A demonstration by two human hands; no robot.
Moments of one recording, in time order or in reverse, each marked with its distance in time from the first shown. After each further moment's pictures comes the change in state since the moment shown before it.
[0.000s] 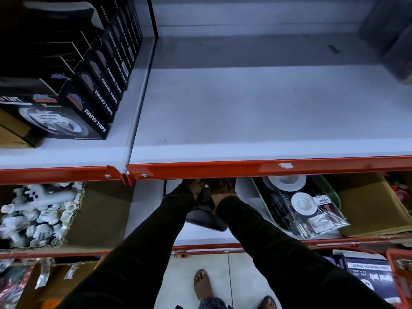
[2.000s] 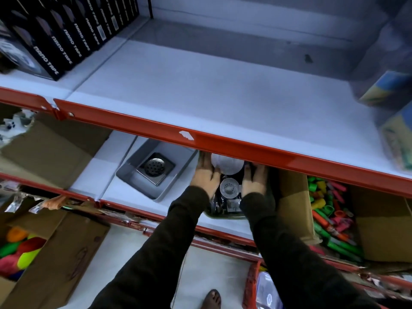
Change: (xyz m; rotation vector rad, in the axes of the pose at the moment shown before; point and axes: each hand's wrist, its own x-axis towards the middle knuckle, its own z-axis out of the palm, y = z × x) left_hand -0.028 0.263 0.050 -0.555 0.452 -0.281; right_hand -0.064 0.250 -0.036 0.822 0.523 0.305
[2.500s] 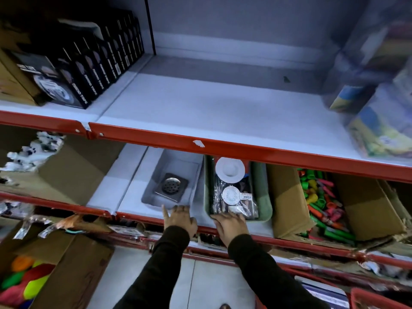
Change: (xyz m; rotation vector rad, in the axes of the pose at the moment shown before) left_hand -0.085 -0.102 -0.033 0.669 -0.185 -0.085; right_hand -0.130 0.032 0.018 -0.813 -0.349 -0.589
